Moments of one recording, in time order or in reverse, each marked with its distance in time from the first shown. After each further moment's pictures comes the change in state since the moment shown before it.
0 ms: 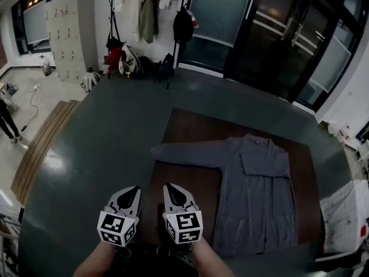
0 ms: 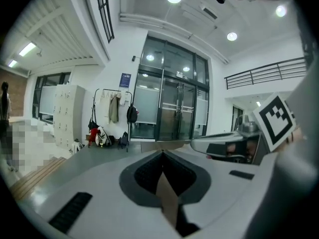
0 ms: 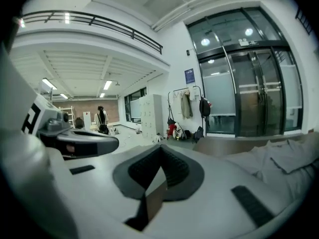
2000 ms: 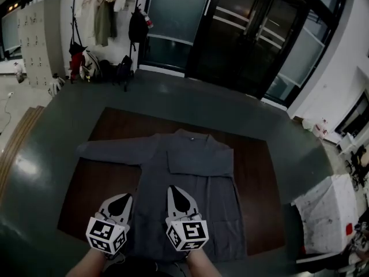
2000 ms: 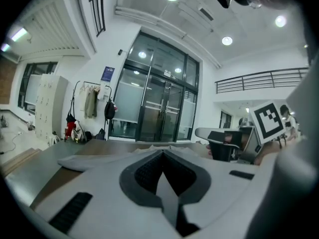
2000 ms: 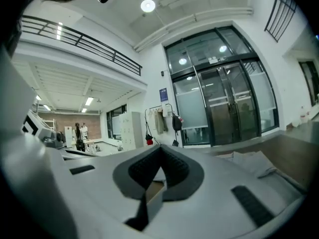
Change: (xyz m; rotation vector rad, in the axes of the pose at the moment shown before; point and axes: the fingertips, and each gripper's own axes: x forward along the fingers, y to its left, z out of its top) left arm 0.143 -0.329 0.010 -0.027 -0.005 -0.138; right arm -0.231 -0.325 0.005 0.098 -0.200 -0.183
